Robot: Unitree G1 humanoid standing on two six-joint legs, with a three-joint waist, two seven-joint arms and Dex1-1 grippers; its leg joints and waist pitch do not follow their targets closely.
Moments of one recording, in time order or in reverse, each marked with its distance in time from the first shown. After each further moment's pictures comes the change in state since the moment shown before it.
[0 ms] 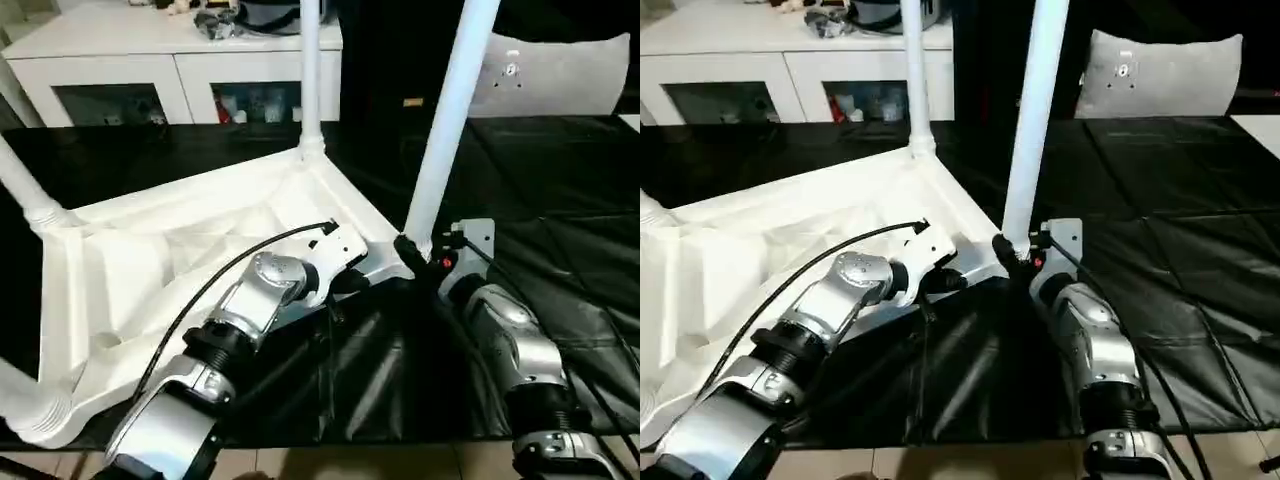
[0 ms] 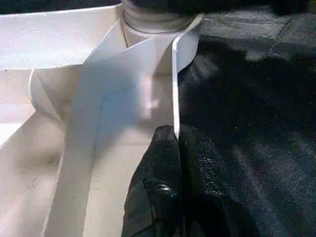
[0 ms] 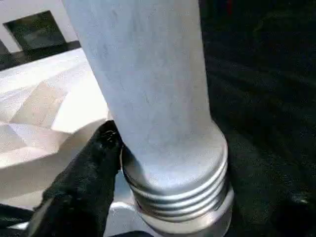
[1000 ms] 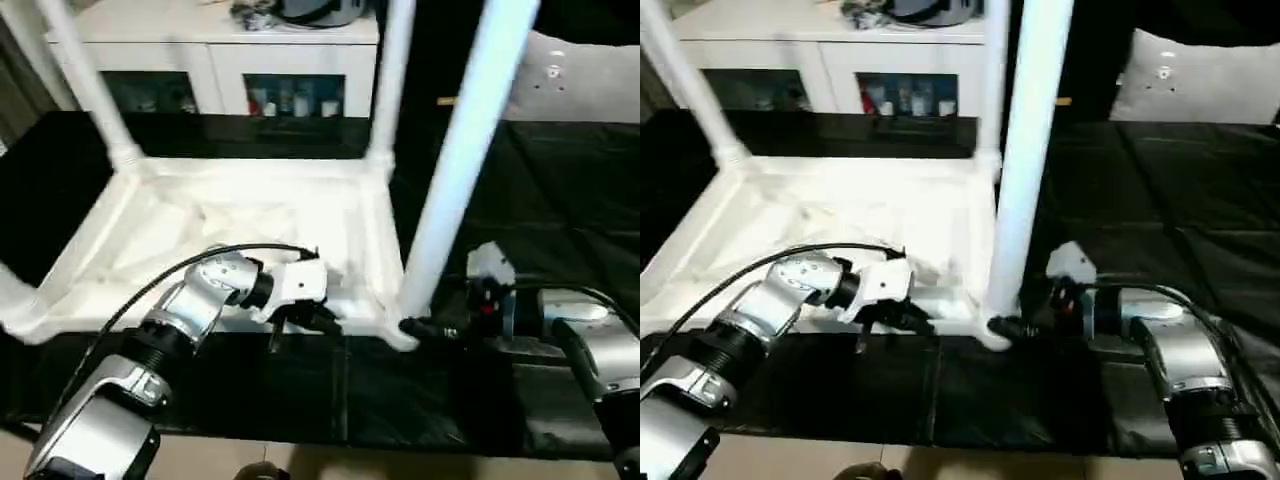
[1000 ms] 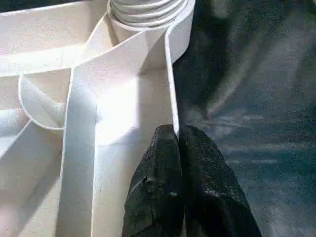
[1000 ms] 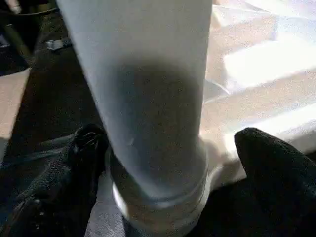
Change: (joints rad) left arm 0.019 0.270 -0.130 -0.027 -0.042 -0.379 -0.556; right arm 0.040 -0.408 0.242 -0.129 0.031 -0.036 0.842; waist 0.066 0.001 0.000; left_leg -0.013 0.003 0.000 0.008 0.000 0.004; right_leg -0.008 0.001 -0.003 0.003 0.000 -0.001
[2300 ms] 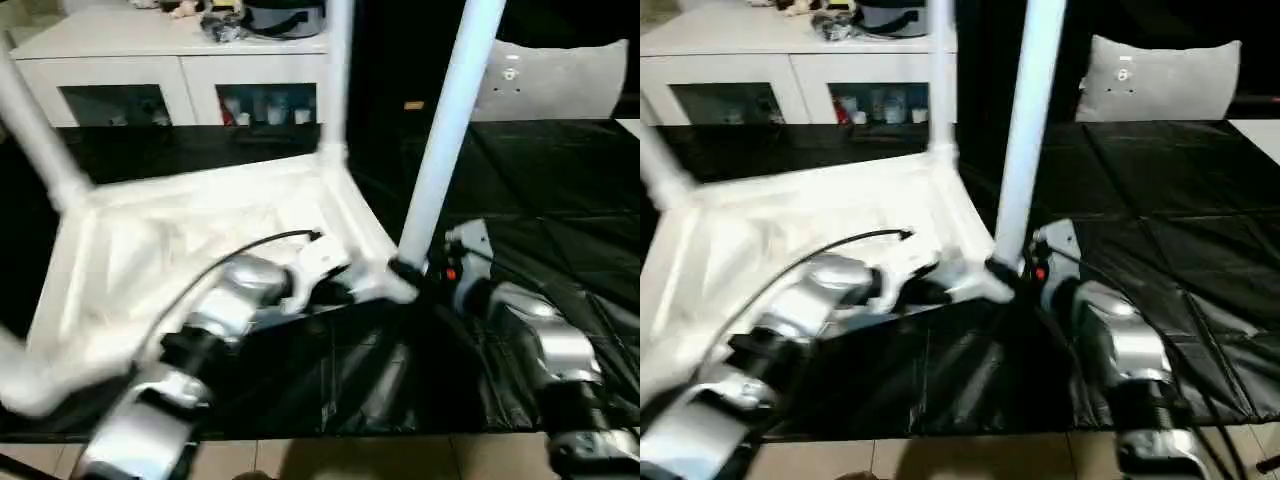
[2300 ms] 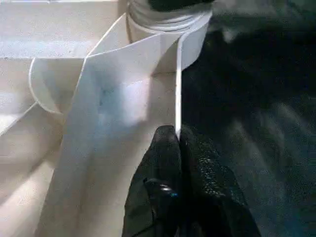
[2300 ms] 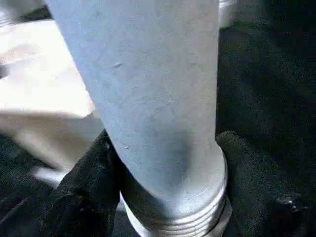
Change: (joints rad) left arm 0.006 -0.235 0.133 -0.015 0.024 0.416 0.443; right arm -0.053 0.292 -0.155 0.071 -0.044 0.170 -0.668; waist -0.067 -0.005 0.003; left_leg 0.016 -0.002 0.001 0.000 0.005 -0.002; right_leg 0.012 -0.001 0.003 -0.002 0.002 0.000
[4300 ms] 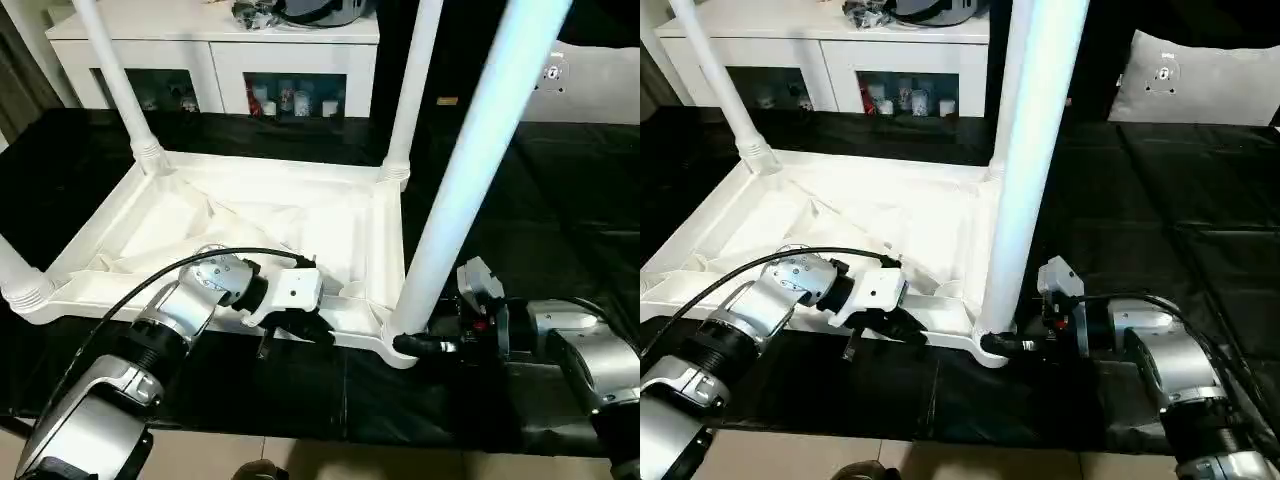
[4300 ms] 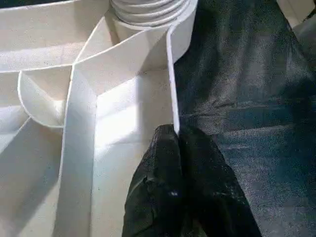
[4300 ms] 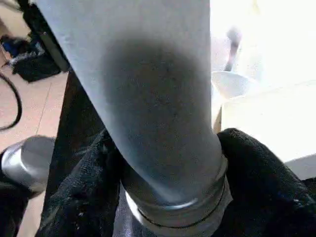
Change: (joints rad) left arm 0.011 0.248 -0.119 0.016 -0.049 -0.436 -0.496; right arm 0.127 -0.262 0.158 -0.151 0.088 -0.052 0.669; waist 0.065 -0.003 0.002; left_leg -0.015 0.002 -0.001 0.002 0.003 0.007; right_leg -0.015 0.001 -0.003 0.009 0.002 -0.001
